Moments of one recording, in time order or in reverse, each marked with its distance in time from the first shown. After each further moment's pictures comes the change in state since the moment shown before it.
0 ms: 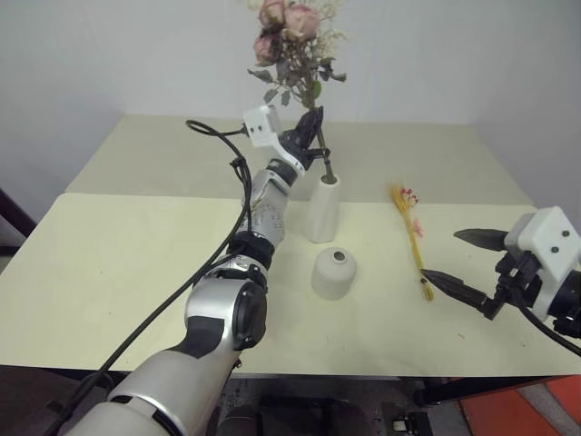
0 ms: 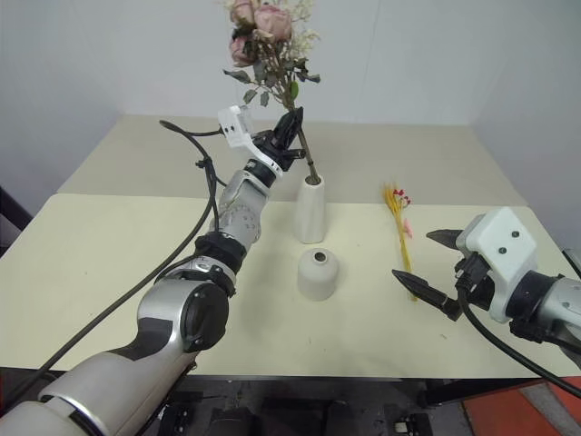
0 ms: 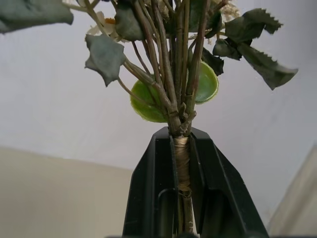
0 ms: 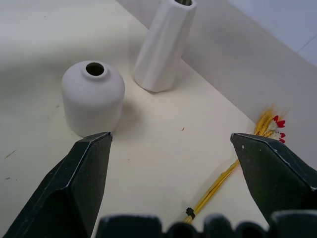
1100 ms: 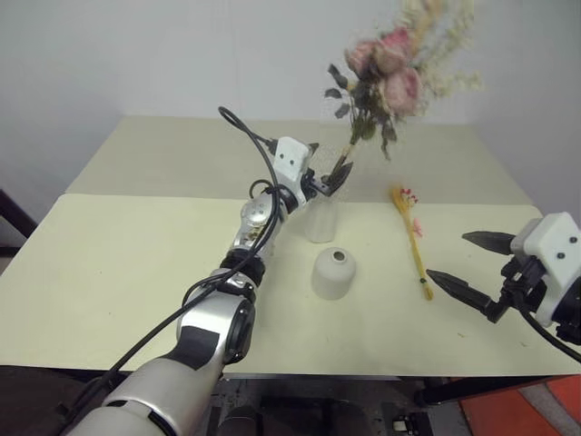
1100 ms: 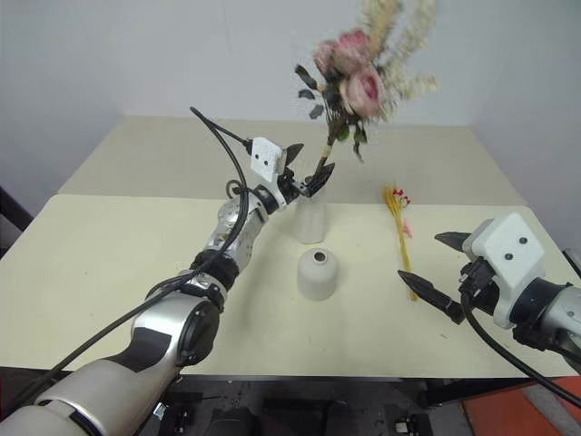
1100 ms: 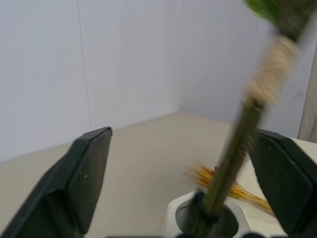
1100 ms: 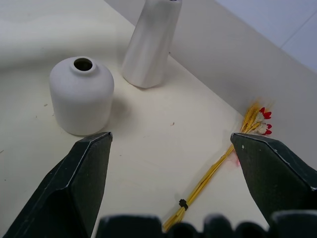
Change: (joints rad) left arm 0.113 0.070 -0.226 0.027 0.293 -0.144 -0.008; right arm 0.040 0.019 -0.018 -0.020 -0.014 -0.002 -0.032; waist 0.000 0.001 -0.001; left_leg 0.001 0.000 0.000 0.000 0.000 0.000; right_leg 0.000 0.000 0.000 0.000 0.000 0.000
